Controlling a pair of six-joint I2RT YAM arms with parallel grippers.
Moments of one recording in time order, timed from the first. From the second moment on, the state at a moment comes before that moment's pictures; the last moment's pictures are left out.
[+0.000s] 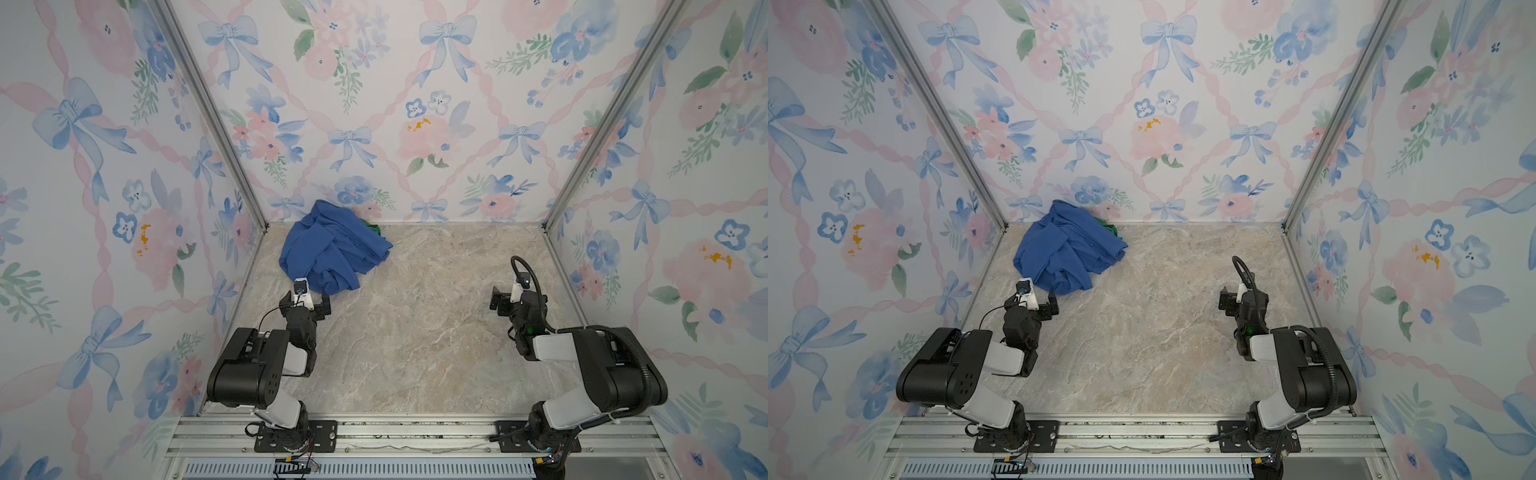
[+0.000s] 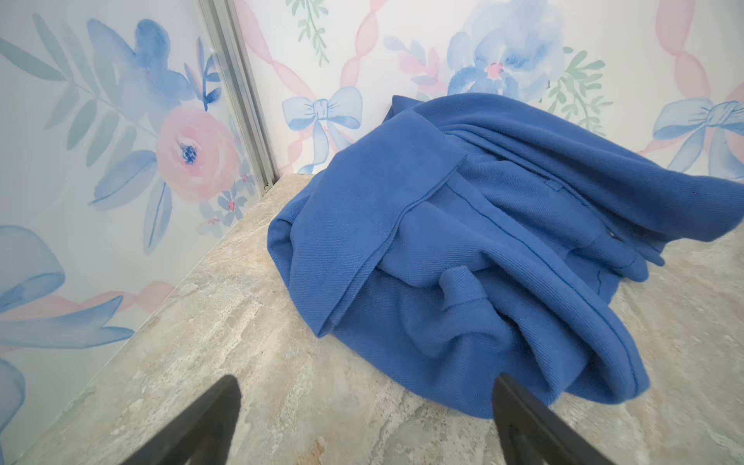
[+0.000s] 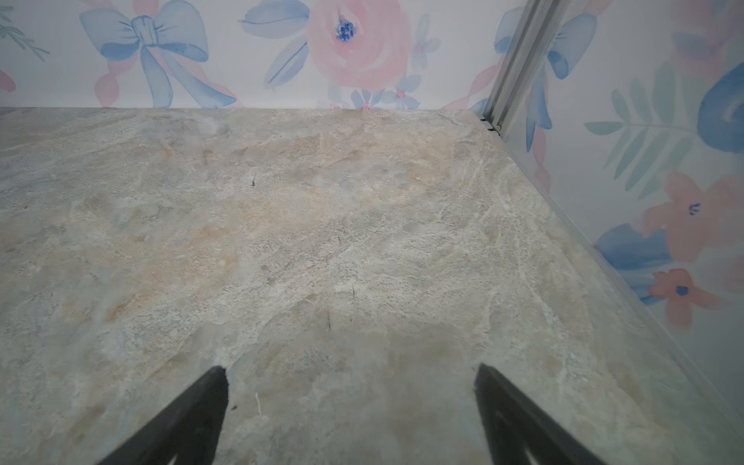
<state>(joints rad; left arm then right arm) -0.07 1.57 0.22 1.18 -0.26 0.03 0.07 1.55 0.38 0.81 0.18 0.01</state>
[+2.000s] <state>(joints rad) -0.53 2.29 2.14 -0.46 -0.29 0.01 0.19 1.69 1.38 -0.33 -0.33 0.06</state>
